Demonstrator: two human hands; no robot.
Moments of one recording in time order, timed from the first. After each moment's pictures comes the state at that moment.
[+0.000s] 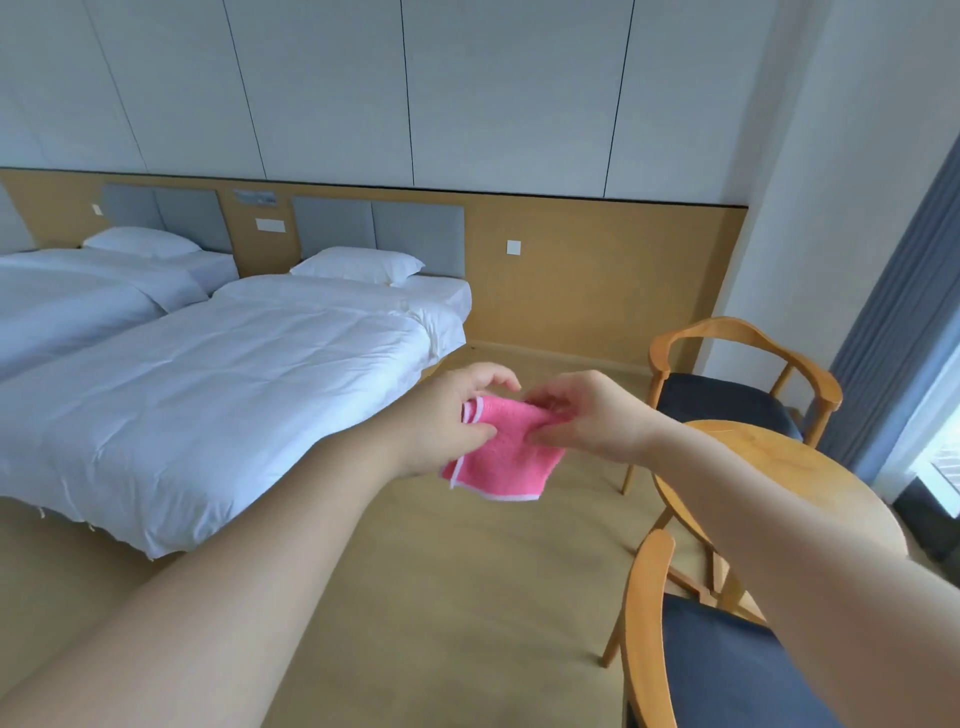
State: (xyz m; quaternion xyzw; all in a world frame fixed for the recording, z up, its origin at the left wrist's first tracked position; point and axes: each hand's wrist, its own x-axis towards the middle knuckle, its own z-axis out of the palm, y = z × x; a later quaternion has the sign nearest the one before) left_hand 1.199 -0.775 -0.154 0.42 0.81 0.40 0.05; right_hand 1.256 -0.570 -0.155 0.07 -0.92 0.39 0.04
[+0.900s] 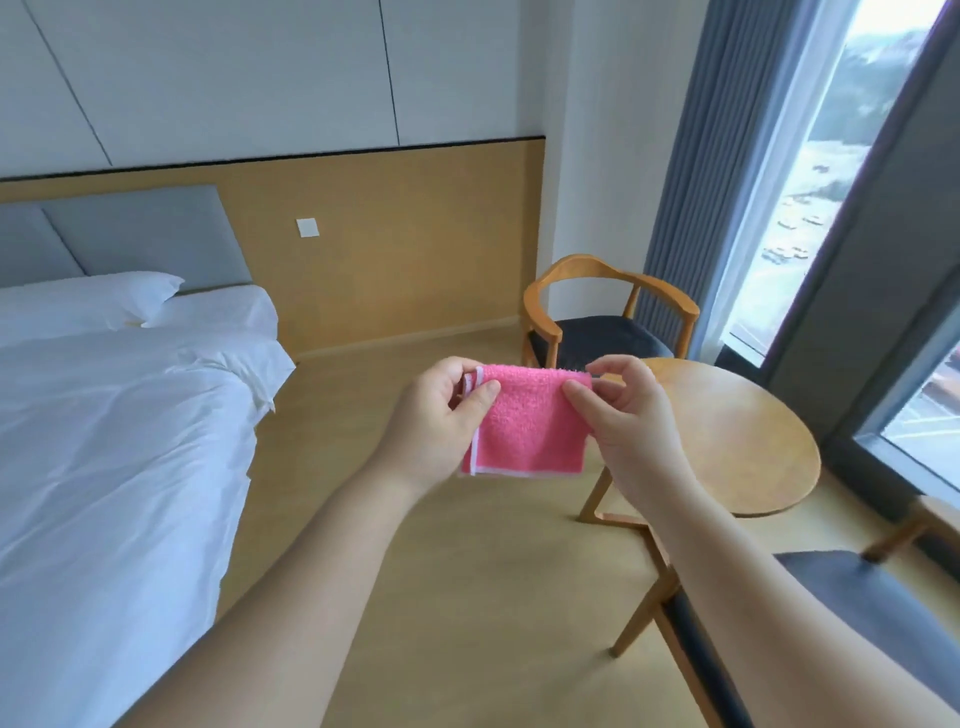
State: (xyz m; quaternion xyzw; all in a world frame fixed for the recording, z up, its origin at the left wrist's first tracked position) left_hand 0.807 -0.662 -0.212 0.49 0.68 0.53 0.10; right_hand 0.960 -0.542 -0.232 -0.30 -0.66 0.55 0.42
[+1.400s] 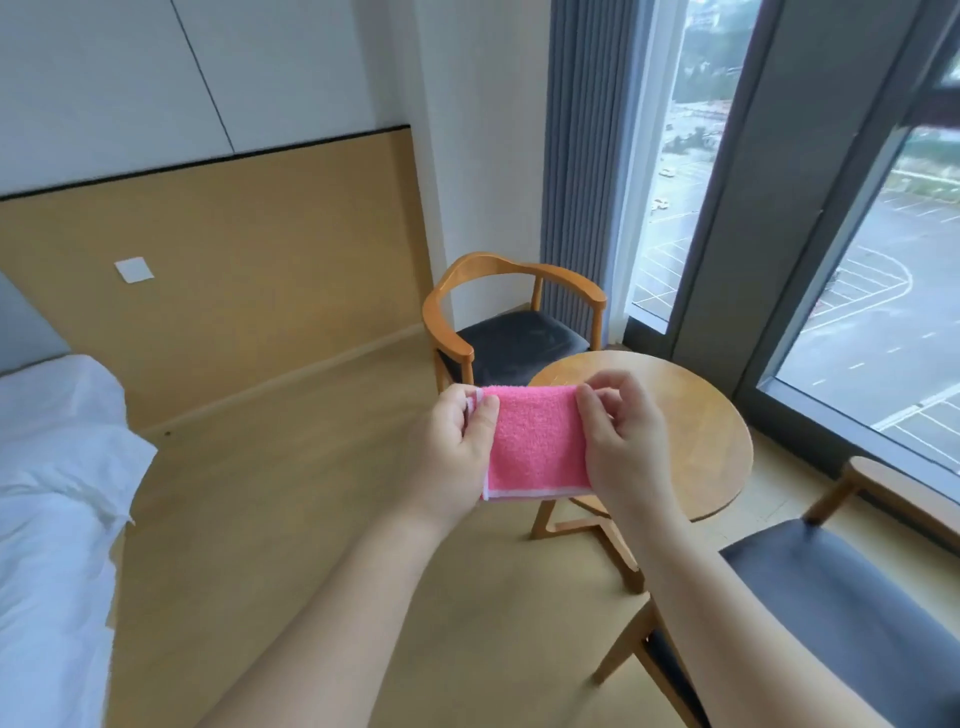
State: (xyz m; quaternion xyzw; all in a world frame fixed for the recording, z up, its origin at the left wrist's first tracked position) left_hand 0.766 -0.441 -0.252 0.53 0.64 0.52 0.17; right_hand 0.916 -0.378 -0.261 -0.45 -0.63 0.38 0.51
